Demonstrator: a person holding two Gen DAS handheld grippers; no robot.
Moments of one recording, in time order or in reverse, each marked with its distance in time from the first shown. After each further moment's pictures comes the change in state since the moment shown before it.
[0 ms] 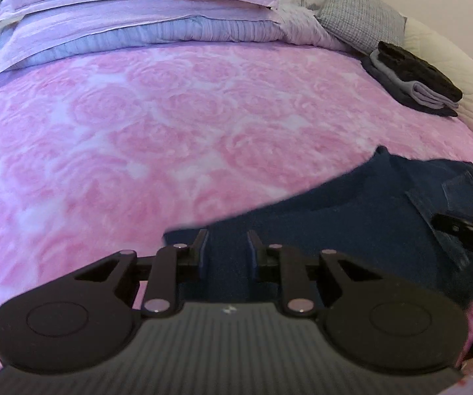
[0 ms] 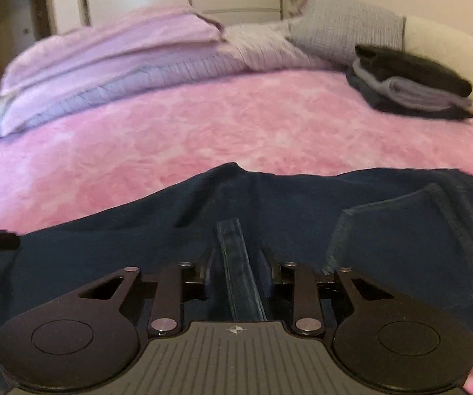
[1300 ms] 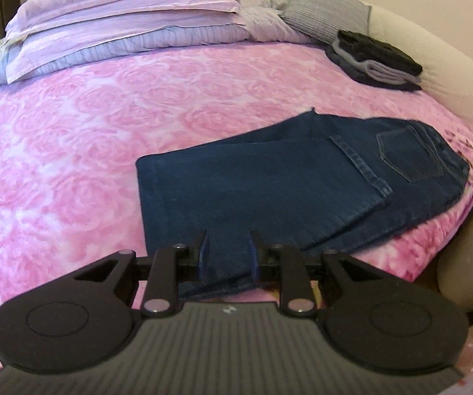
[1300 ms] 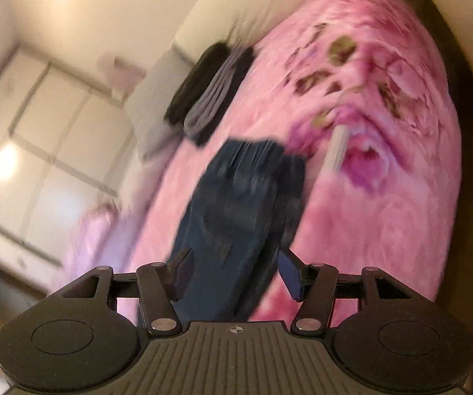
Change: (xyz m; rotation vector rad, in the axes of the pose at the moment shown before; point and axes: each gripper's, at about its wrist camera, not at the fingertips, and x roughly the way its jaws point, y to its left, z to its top) left arm -0.092 -0.060 -0.070 0.054 -0.031 0.002; right arm -0.117 -0.260 -0.108 1.082 -0.299 0.135
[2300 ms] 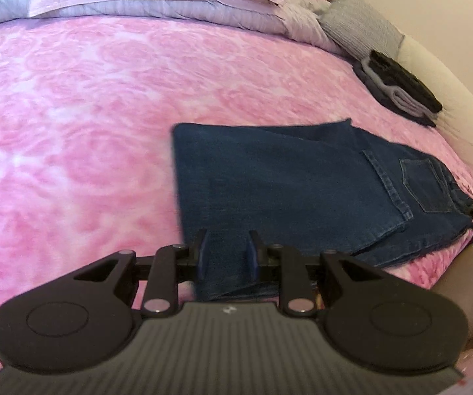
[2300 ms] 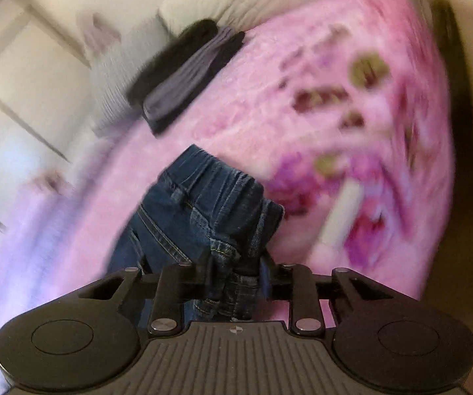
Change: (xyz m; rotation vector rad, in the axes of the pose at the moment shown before) left arm 0.020 0.064 -0.012 -0.218 0.041 -0.062; right arm 0.070 0.067 0.028 -0.389 0.069 -0.345
